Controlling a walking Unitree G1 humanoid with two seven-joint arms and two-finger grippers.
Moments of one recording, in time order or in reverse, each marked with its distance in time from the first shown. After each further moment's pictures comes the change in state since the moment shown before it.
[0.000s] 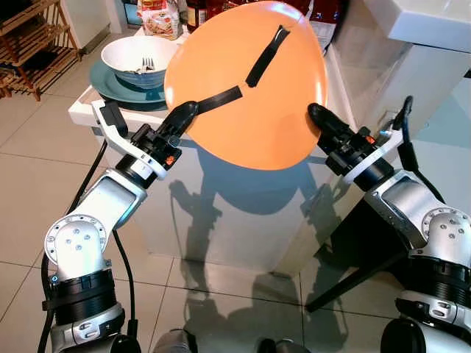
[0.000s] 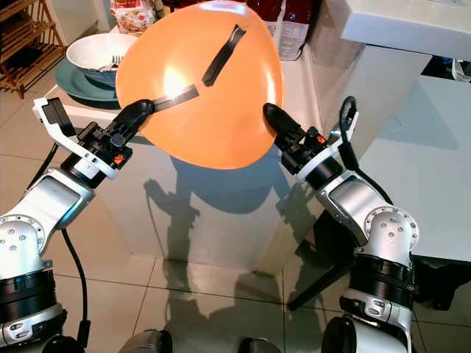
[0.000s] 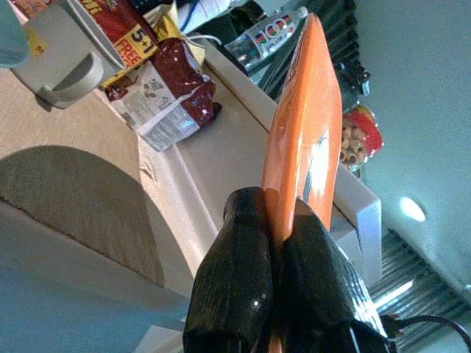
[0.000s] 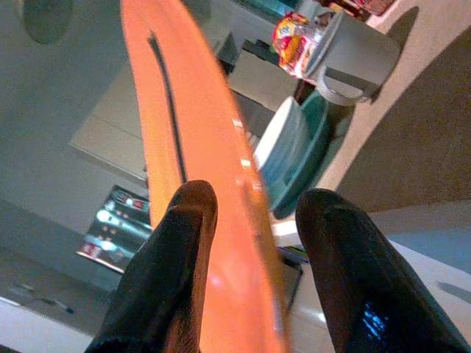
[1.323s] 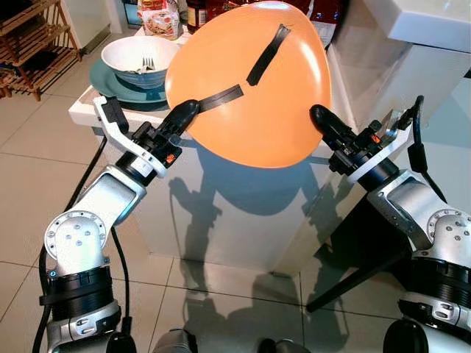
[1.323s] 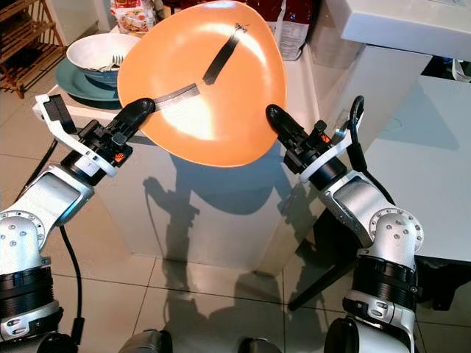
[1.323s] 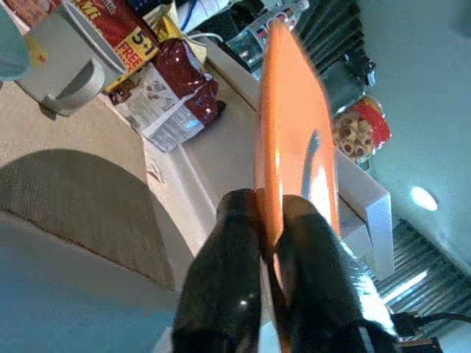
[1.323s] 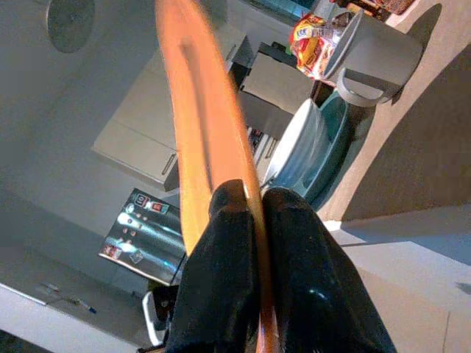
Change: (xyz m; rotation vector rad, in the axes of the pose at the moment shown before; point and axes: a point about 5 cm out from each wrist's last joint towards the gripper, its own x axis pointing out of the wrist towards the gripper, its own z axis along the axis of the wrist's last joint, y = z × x) left arm 0.002 0.001 0.004 0.053 0.009 0.012; right arm -0.004 0.003 0.002 0.042 -0.012 0.040
